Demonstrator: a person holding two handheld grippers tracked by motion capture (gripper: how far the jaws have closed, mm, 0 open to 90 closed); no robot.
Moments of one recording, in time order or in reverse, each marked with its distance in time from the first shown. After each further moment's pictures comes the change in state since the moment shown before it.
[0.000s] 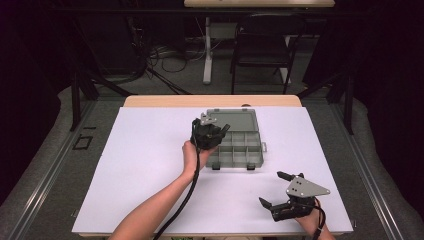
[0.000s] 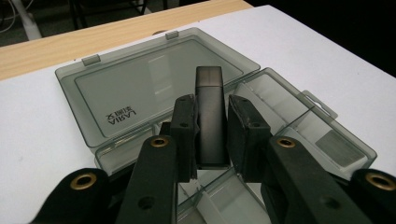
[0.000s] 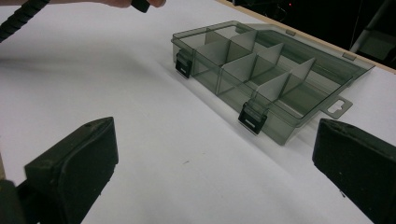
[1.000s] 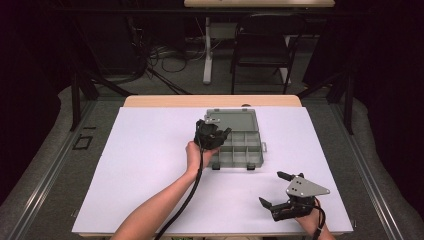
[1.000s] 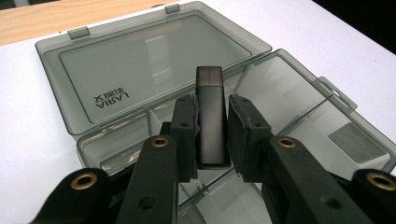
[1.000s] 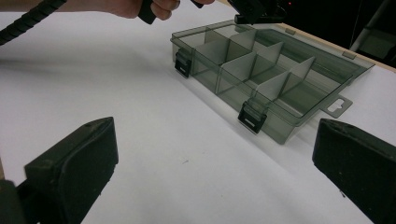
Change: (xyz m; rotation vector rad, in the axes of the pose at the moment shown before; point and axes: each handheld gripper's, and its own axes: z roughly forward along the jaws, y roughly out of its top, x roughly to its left) left arm 0.002 -0.003 0.020 0.077 -0.003 -0.027; right arm 0.000 0.000 0.000 0.005 -0.001 0.006
